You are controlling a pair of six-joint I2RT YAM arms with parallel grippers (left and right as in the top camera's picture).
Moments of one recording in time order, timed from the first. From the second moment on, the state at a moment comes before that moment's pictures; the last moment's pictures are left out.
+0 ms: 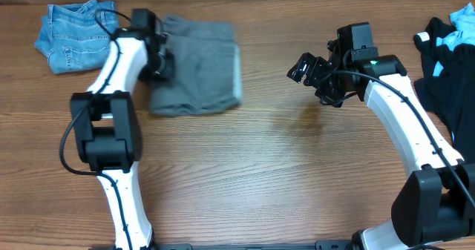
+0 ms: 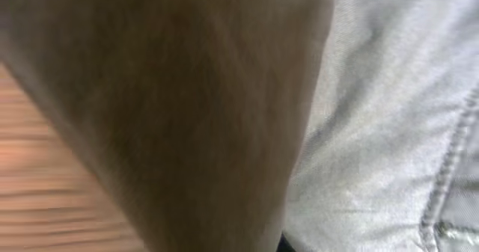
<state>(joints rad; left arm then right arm) 0.01 2.30 1.87 -0.92 0.04 0.00 0.15 1.71 1.38 -0.79 -0.38 0.62</state>
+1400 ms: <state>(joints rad) 0.19 2.30 2.22 -0.86 -0.30 0.13 0.15 1.71 1.38 -0.77 -0.38 0.64</state>
